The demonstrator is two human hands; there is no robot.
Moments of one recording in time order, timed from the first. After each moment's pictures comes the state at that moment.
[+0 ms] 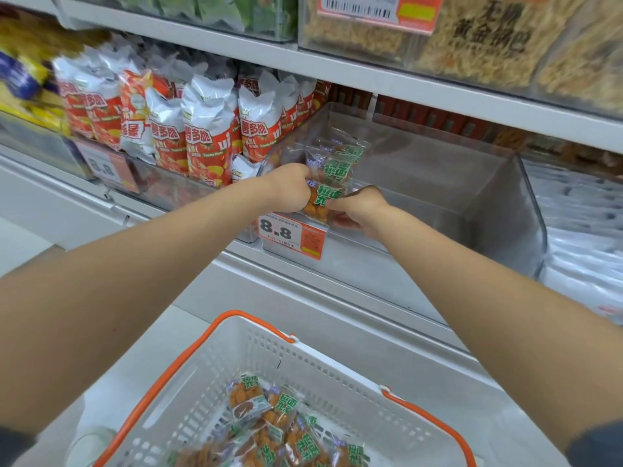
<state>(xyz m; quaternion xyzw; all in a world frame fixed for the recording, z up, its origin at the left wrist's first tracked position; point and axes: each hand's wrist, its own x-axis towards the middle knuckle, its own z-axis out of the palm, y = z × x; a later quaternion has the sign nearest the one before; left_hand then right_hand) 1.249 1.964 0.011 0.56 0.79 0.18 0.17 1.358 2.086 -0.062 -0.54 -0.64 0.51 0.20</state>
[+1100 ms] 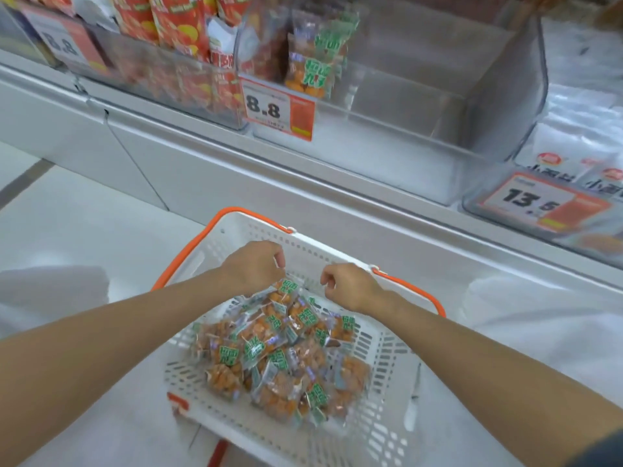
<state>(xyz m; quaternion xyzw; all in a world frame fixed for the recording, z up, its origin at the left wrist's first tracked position) 1.305 1.791 -0.181 0.55 0.76 0.08 0.34 1.498 1.878 -0.225 -0.40 -0.86 0.28 -0.14</state>
